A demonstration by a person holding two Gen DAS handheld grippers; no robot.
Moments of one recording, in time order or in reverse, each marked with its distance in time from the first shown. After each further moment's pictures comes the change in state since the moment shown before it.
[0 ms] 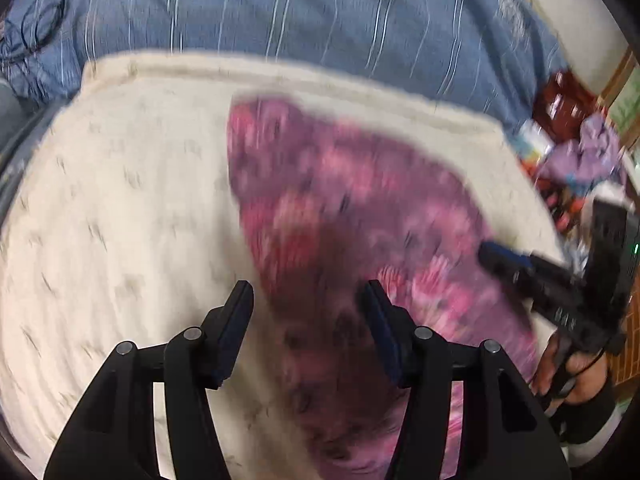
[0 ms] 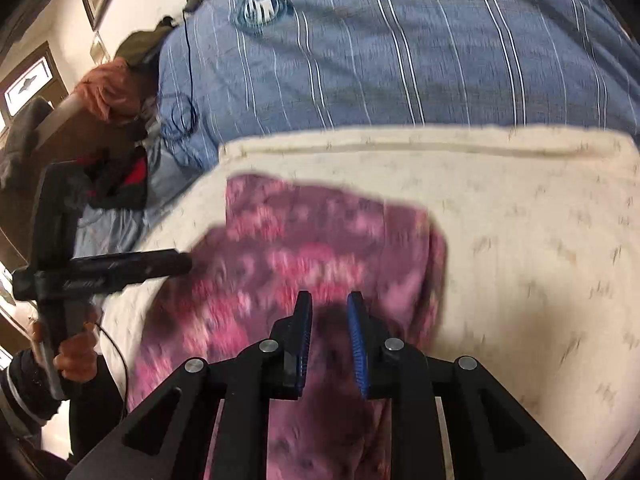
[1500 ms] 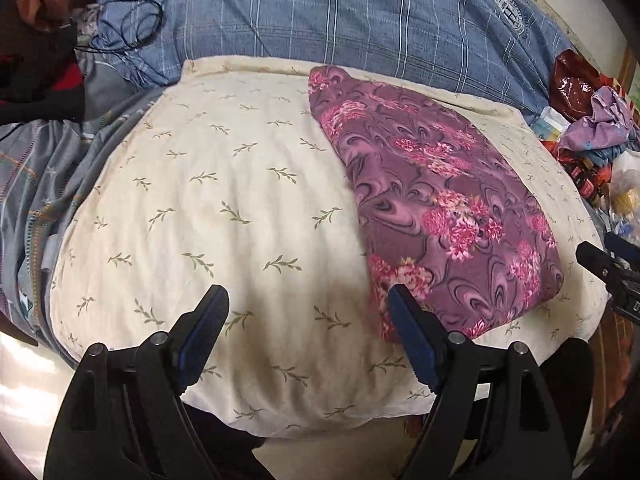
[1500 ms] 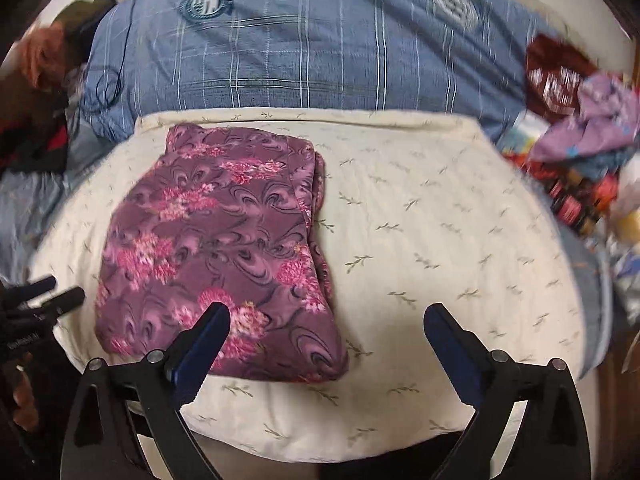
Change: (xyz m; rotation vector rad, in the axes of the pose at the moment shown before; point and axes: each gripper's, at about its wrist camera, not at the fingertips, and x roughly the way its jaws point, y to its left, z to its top) left arm -0.082 -0.004 -0.129 -0.008 -0.161 0.223; right arm -0.108 0.073 -0.081 -0.005 -0.016 -0.497
